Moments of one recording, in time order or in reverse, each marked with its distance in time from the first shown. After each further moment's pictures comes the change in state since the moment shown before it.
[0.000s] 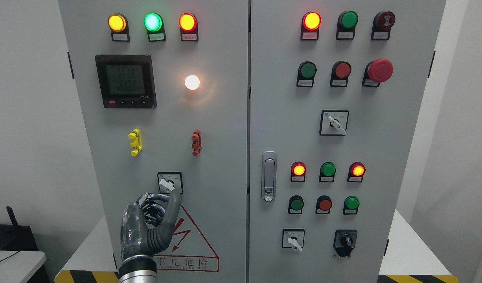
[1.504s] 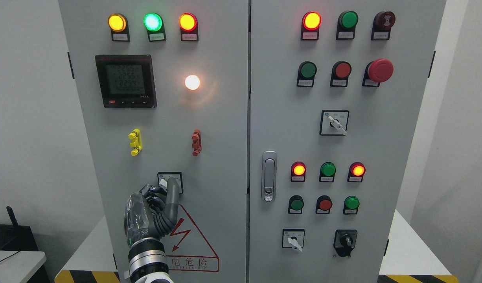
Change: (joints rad) left arm -0.176 -0.008 -0.084 0.119 0.006 0.213 0.163; right arm 0.000 0.000 0.000 0.000 0.000 0.000 0.000
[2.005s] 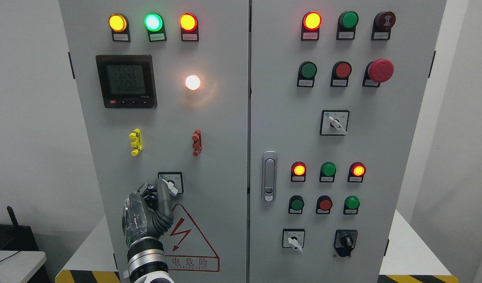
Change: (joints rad) left arm -0.007 0.000 0.000 0.003 0.000 0.001 0.004; right arm 0.000 0.000 0.000 0.000 0.000 0.000 0.000
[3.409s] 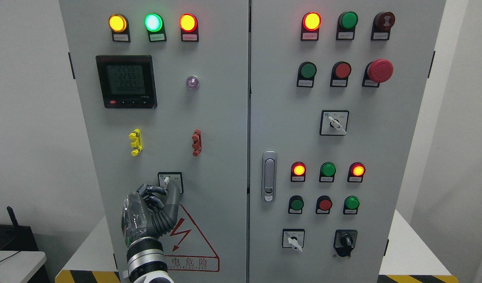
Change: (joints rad) left arm -0.001 0.000 0.002 0.002 0.000 0.001 0.016; right arm 0.000 0.000 0.000 0.000 0.000 0.000 0.000
